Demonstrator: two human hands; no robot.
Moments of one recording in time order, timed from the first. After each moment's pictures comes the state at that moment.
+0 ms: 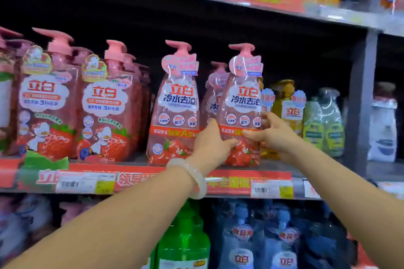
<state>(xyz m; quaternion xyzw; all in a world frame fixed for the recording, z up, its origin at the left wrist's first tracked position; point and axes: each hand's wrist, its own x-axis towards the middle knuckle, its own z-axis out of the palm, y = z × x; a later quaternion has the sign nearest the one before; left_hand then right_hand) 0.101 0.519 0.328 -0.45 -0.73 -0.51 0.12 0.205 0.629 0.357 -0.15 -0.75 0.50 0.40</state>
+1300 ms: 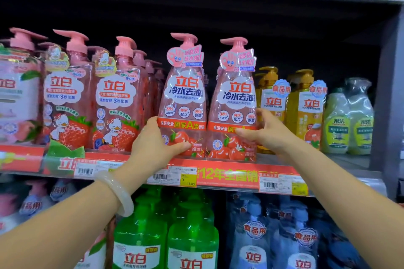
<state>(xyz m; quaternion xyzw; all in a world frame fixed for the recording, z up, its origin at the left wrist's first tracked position) 0.059 0.426 0.301 -0.31 -0.78 -0.51 0.19 0.188 0.621 0.344 -0.13 -0.81 0.45 0.34</state>
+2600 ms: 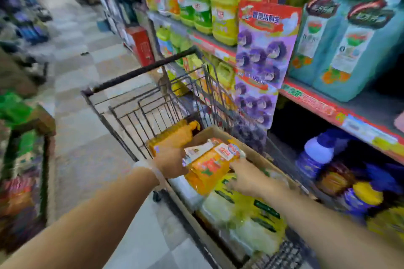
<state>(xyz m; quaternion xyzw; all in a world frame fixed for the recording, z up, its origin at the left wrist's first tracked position) -0.015 -0.268 -0.076 0.06 -0.97 -0.06 -0.23 -0.053 -0.063 -0.106 0.26 -0.92 0.13 -0.27</state>
